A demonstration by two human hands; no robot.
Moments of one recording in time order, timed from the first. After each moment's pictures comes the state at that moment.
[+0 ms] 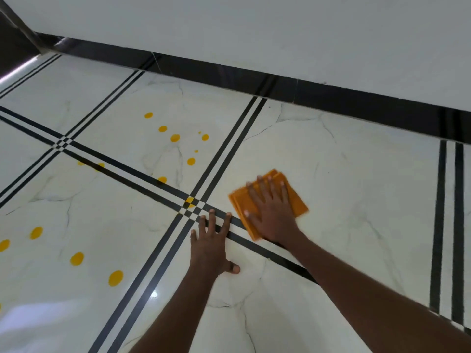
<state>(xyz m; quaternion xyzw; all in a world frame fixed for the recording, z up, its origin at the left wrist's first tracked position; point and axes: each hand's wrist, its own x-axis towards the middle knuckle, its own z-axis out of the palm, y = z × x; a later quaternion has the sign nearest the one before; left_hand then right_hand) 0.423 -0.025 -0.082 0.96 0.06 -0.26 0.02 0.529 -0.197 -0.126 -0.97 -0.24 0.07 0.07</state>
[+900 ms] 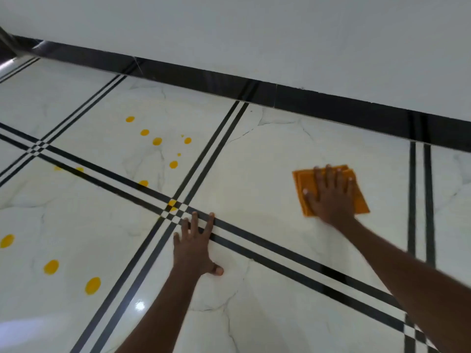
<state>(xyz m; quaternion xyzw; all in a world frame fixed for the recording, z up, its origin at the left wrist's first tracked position) 0.426 -0.025 -0.088 0.97 0.06 -0.24 0.00 0.574 -0.363 -0.125 -0.99 -0.01 0.09 0.05</state>
